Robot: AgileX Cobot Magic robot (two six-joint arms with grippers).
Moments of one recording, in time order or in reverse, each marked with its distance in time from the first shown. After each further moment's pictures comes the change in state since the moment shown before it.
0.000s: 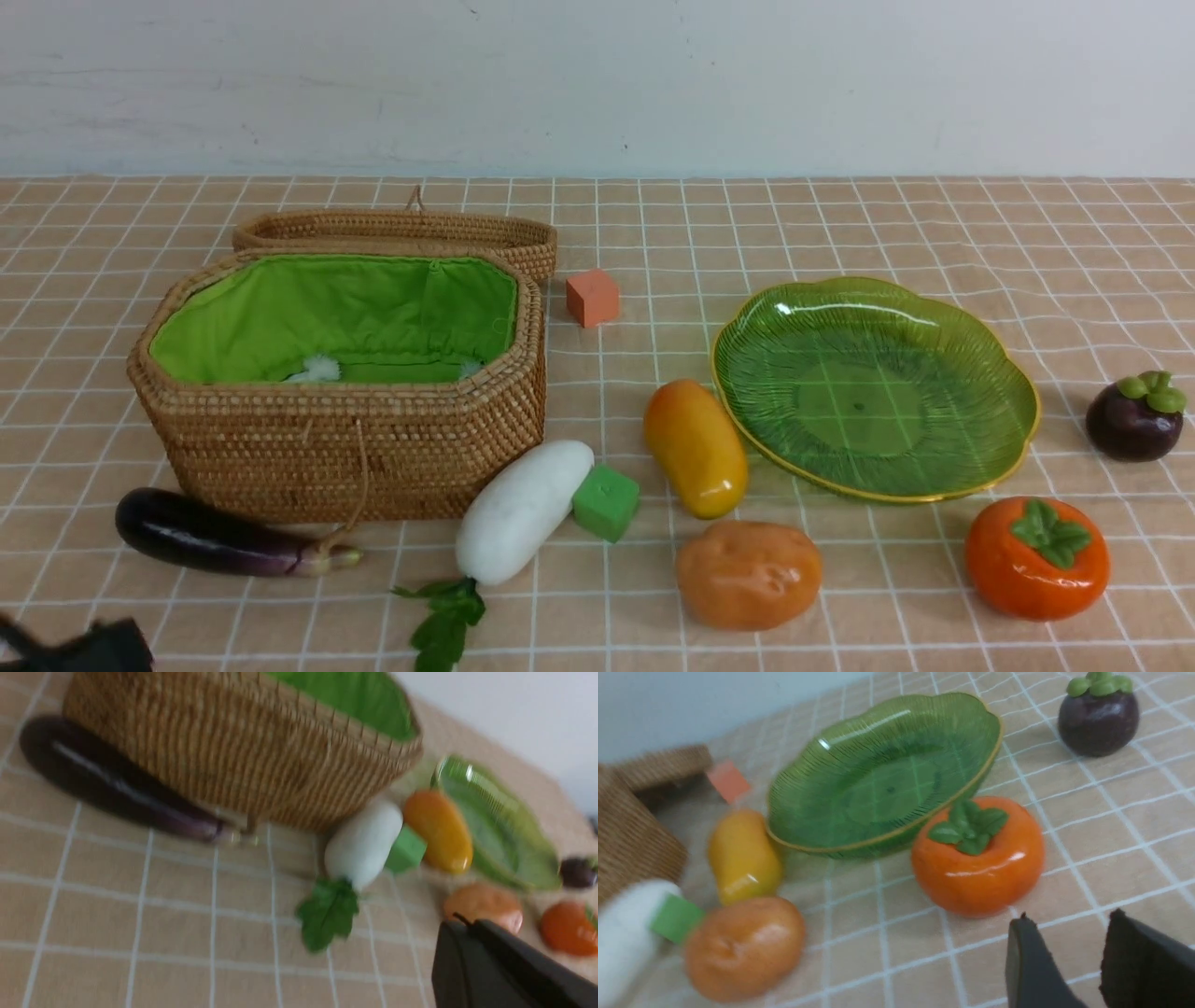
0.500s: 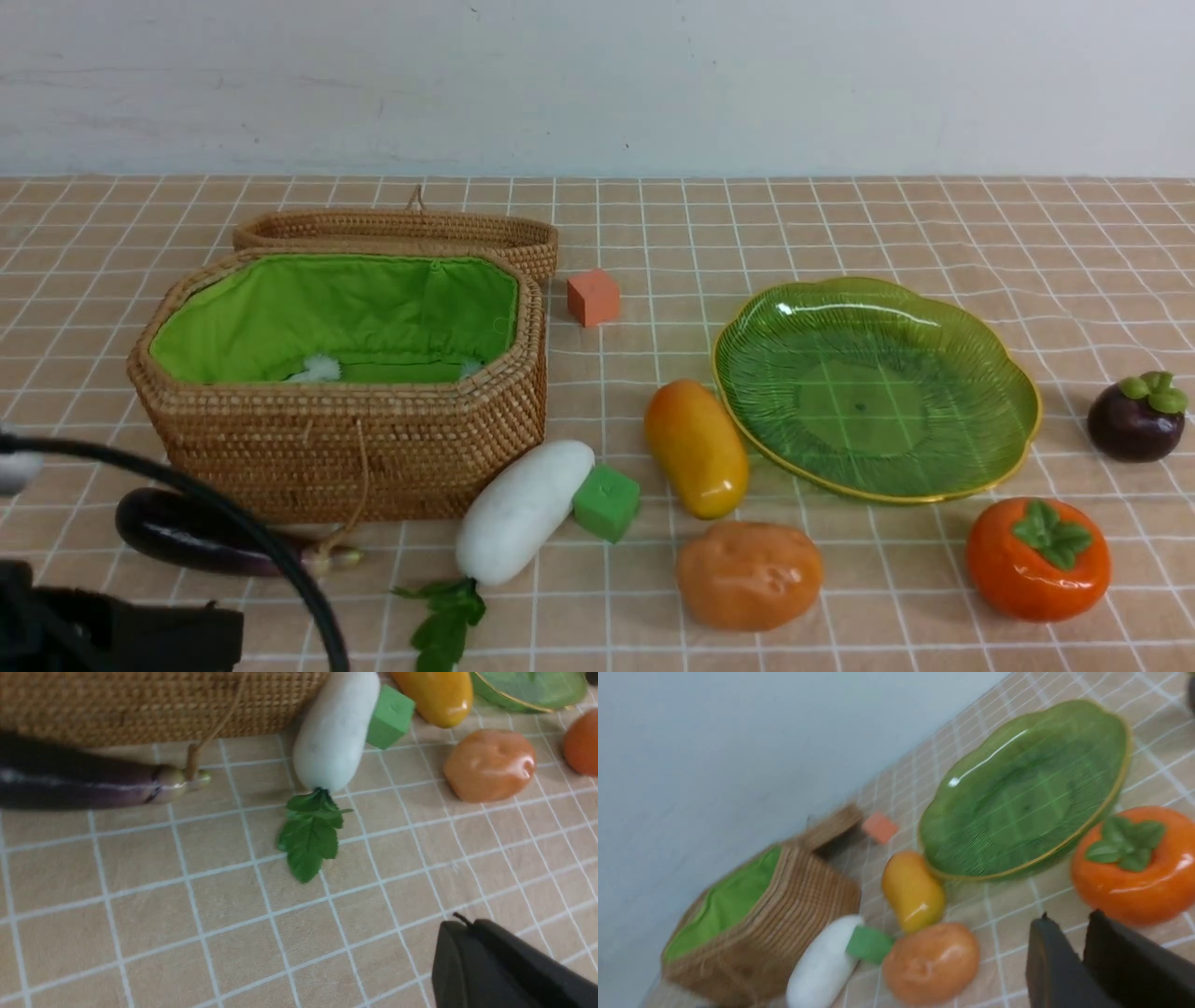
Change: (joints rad) right arm 0.065 0.067 -0.307 0.226 0.268 -0.087; left arm 0.000 0.346 -0.254 -0.096 0.217 0.429
